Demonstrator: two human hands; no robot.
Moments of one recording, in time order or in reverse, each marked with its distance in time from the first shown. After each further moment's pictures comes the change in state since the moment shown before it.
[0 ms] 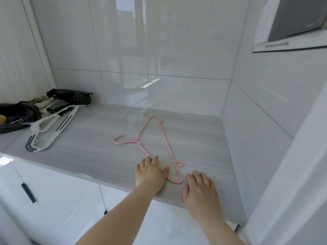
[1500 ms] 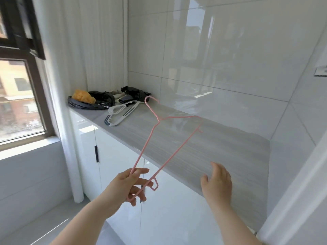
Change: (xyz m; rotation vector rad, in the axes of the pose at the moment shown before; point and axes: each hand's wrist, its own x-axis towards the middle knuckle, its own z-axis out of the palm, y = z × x) left_hand -0.181 -0.085 -0.069 -1.243 0.064 -0.299; right_hand -0.005 -0.025 -0.030 0.335 0.020 -0.077
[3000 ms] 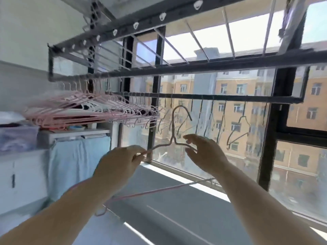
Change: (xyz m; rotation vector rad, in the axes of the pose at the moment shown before) left_hand -0.721 0.047 -0.287 1.237 1.789 -0.273; right_hand -0.536 -0.598 -0.211 0.757 -0.488 -1.762
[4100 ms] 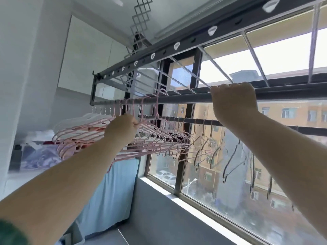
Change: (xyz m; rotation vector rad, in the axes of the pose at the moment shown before) left_hand 0.200 -0.114 -0.039 0.087 0.274 -0.244; right_hand 0.191 -0.060 -0.056 -0.691 0.441 -0.142
